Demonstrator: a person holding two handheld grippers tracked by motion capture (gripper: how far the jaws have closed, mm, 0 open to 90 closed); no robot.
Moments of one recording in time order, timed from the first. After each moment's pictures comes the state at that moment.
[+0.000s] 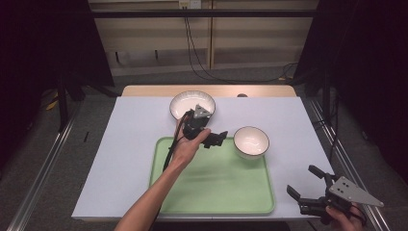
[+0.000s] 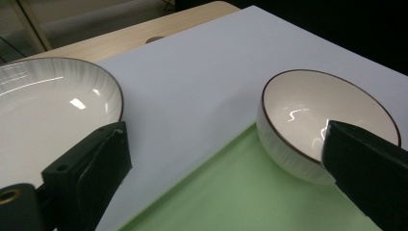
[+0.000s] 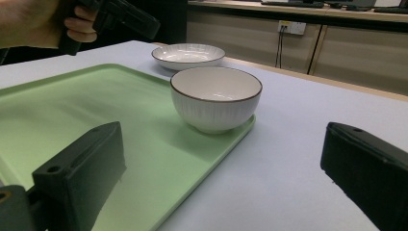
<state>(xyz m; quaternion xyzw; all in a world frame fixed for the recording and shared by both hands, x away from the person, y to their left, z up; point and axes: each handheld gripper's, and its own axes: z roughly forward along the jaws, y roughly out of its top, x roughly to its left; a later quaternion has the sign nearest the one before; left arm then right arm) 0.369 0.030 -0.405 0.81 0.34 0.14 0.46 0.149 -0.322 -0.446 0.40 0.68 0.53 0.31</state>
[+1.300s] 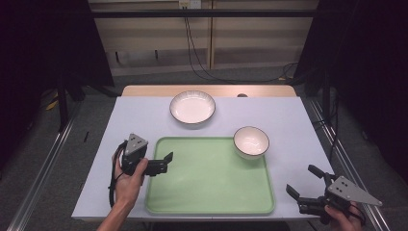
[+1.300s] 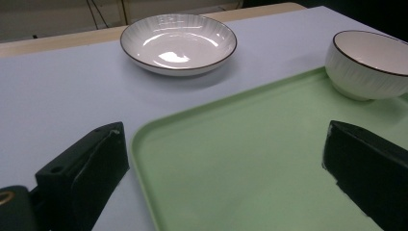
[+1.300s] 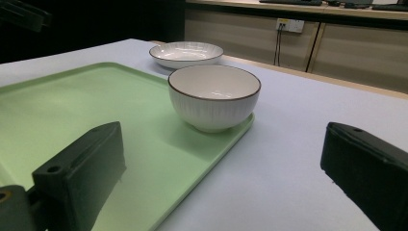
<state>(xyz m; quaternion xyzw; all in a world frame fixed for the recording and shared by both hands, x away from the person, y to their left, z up) 0.279 0.182 -0.411 0.75 0.43 0.21 0.46 0.150 -0.321 -0.447 0.40 0.68 0.53 0.31</state>
